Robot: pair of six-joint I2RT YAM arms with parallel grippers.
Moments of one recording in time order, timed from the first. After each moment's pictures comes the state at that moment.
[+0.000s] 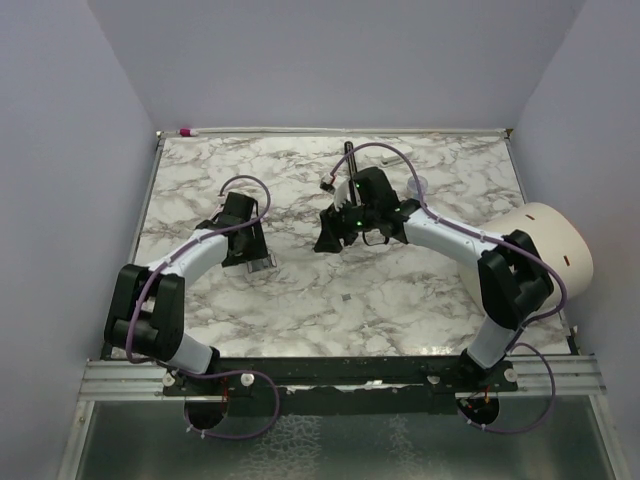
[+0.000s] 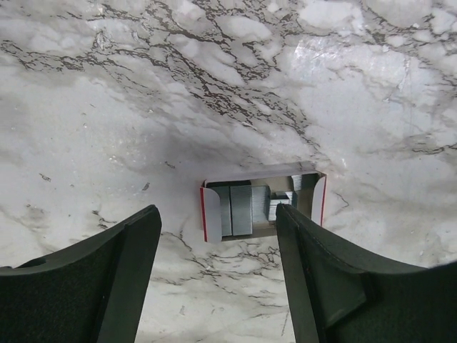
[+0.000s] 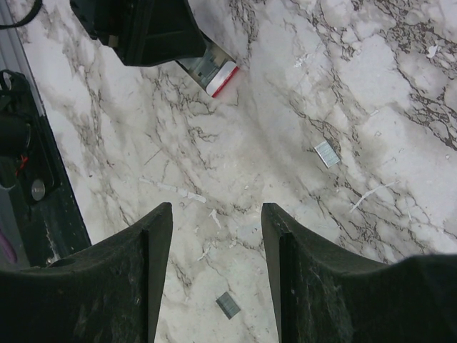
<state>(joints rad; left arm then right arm) -0.27 1.49 0.85 -0.47 -0.13 -0.49 0.65 1.72 1.22 -0.19 -0.59 0.05</state>
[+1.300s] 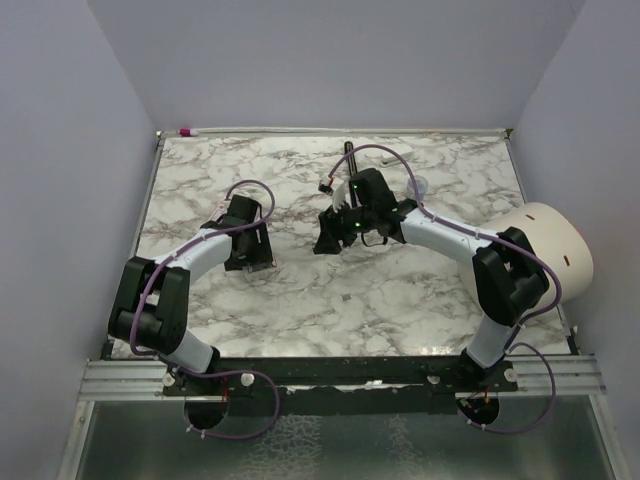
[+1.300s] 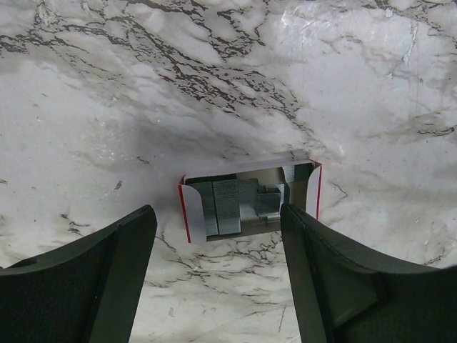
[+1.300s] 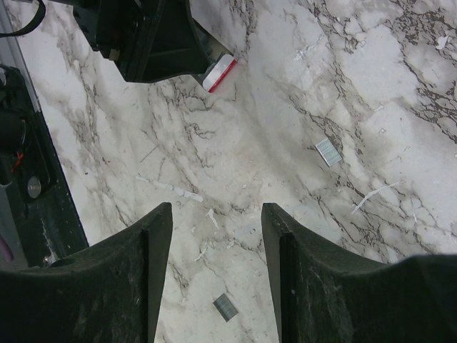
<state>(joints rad) -0.28 1.53 0.84 -0.47 -0.07 -0.49 0.65 1.76 1.22 -0.19 -0.60 0.04</state>
